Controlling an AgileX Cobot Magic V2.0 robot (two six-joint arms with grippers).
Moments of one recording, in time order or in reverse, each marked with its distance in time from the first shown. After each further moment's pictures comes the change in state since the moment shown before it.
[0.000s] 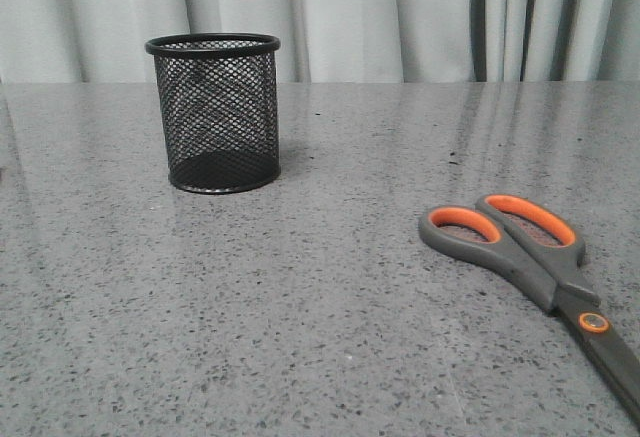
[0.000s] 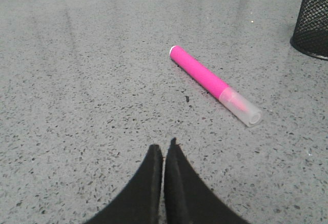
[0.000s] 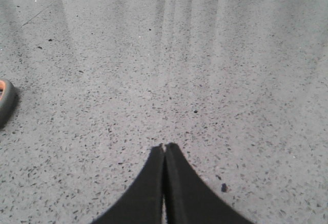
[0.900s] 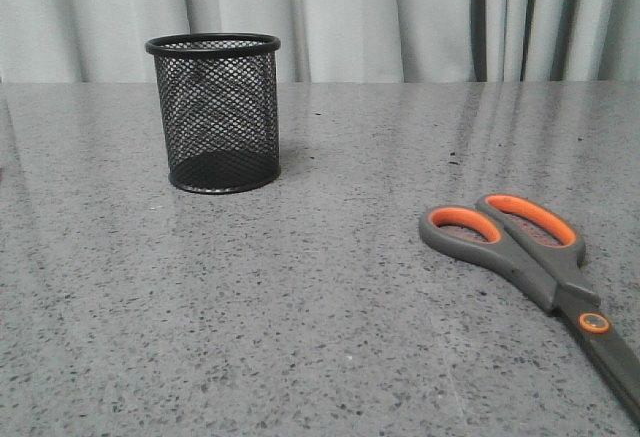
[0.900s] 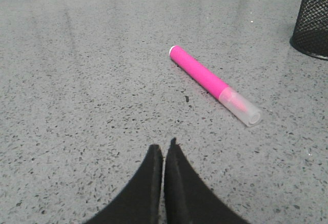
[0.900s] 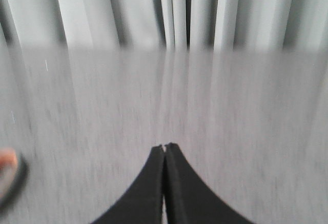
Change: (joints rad) left arm 0.000 0.000 0.000 0.000 0.000 0.000; right arm 0.000 0.000 0.000 -0.011 -0.261 0.000
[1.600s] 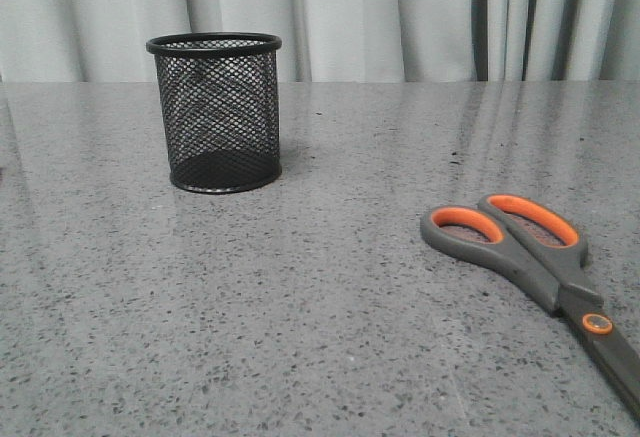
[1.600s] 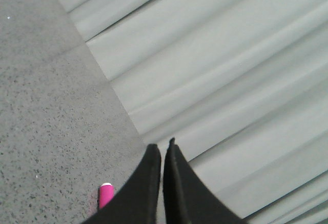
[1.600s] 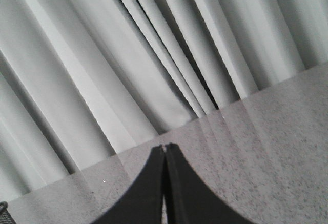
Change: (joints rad) left arm 0.000 0.000 0.000 -1.143 -0.487 -0.010; right arm 0.000 0.000 -0.029 0.368 -0.179 0.089
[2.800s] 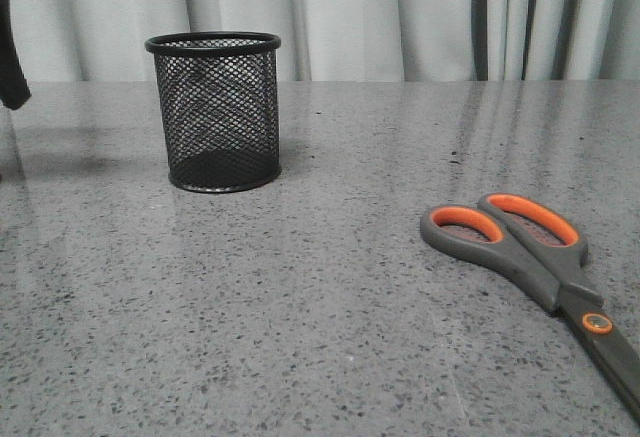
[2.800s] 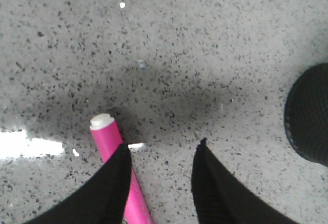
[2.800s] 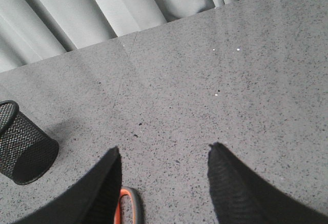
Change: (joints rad) left arm 0.000 1.609 -1.331 0.988 1.255 -0.155; right arm 0.000 0.491 -0.502 -0.025 0.574 -0.062
